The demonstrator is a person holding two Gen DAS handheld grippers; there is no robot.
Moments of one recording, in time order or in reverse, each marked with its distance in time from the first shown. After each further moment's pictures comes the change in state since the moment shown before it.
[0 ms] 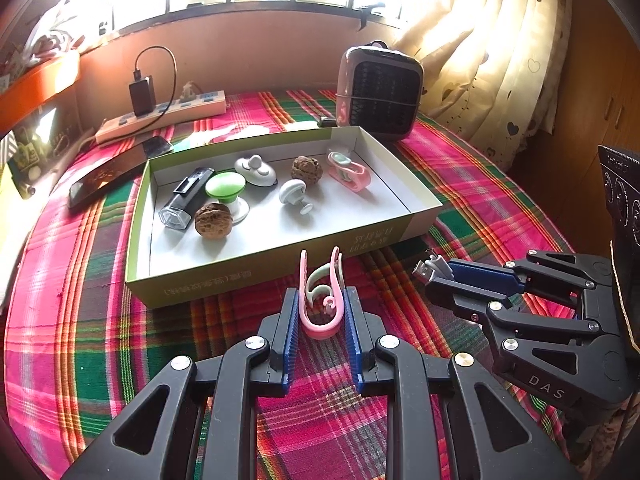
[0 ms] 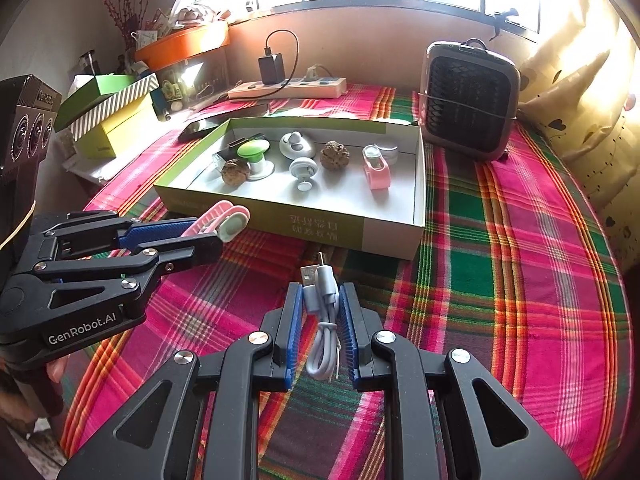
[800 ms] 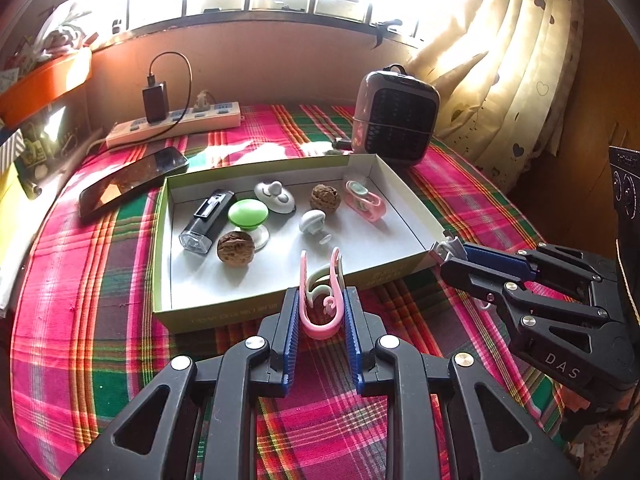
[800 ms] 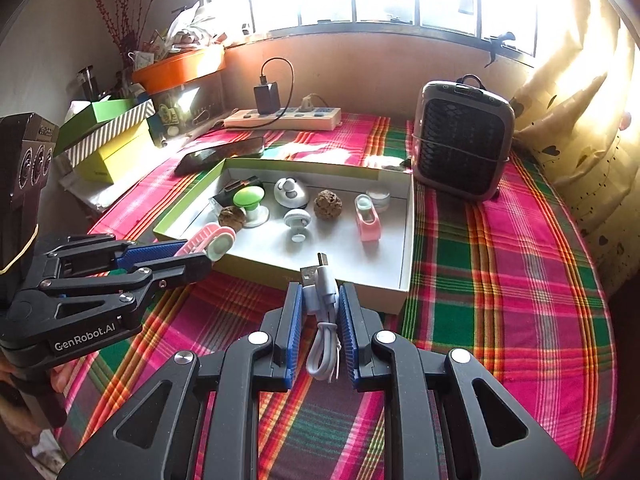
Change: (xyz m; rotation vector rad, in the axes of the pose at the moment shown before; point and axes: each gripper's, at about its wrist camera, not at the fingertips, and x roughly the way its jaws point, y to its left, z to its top) left arm -0.006 0.019 0.021 -0.052 -0.025 -0.006; right arm -0.007 -0.005 0.034 0.000 -0.059 -0.013
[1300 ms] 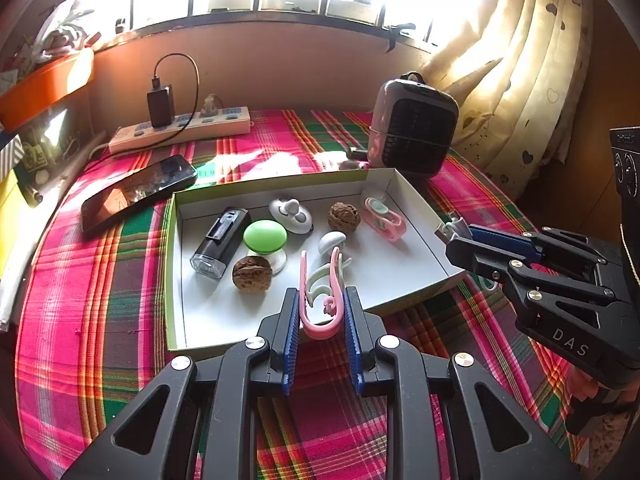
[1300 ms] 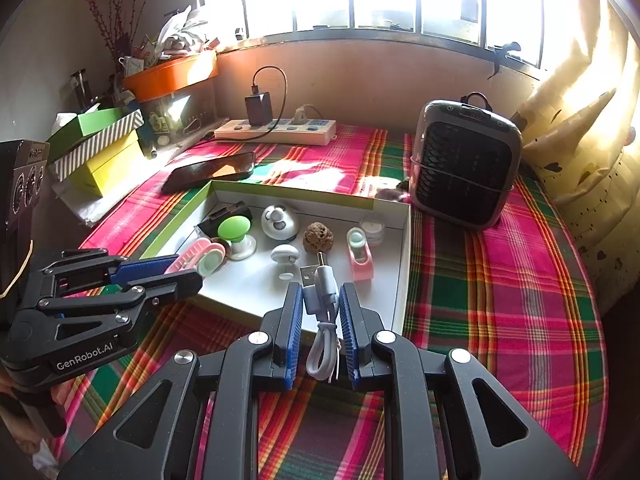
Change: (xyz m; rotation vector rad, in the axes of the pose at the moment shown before) left arm 0.012 0.014 0.016 -0.008 -0.001 0.018; right arm 0.017 -0.006 0.030 -0.009 -0.002 -0.017
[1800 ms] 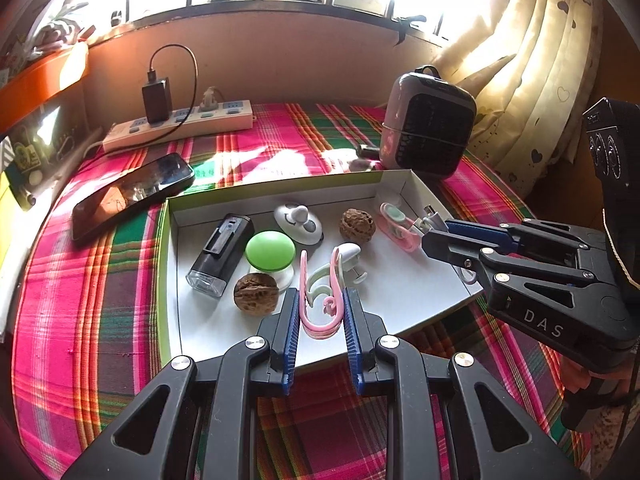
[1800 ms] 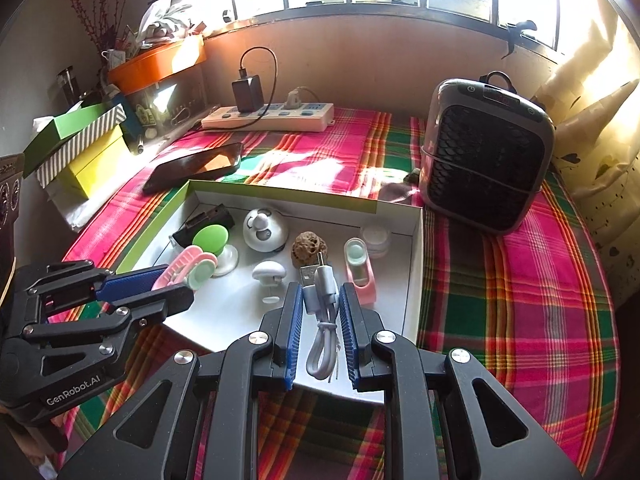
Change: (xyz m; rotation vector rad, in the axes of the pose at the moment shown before) left arm 0.025 0.006 0.013 -0.008 0.028 0.010; right arm 0.044 -0.012 0.020 0.020 0.075 0.015
